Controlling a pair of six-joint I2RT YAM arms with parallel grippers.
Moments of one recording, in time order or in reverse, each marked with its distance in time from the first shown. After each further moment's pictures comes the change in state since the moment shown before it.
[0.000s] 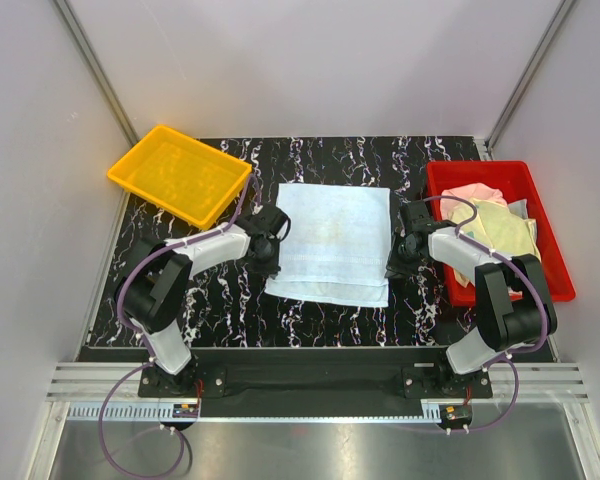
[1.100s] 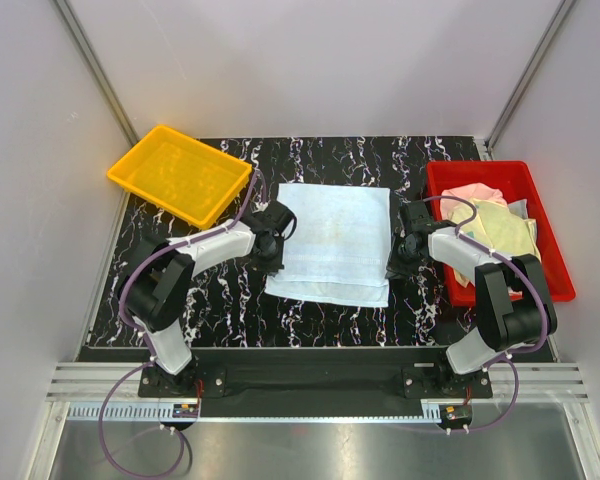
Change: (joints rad) left arm -0.029 0.019 0.061 -0.056 -0.037 0.005; right arm 0.002 0.000 0.000 -0.007 0.006 -0.006
